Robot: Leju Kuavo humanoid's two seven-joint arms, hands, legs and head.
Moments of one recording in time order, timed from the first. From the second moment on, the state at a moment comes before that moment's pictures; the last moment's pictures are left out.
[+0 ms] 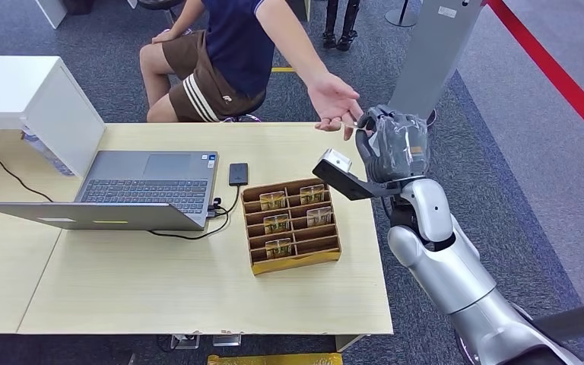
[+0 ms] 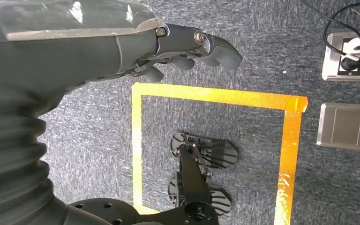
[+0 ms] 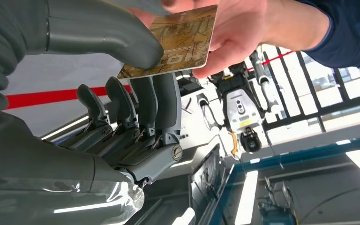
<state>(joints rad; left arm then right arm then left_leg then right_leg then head) -0.08 0.06 -0.49 -0.21 0.52 0.11 -0.15 -0.62 -0.20 0.63 -1.31 1.01 -0.48 0.27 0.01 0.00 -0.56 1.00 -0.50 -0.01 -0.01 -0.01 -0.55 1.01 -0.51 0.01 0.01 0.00</state>
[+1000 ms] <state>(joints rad) -0.07 0.06 -0.51 -0.21 0.62 0.15 -0.14 -0.44 -0.20 0.65 -1.43 0.34 -0.47 0.08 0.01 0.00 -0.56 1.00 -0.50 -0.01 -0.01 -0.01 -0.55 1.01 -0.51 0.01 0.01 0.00</state>
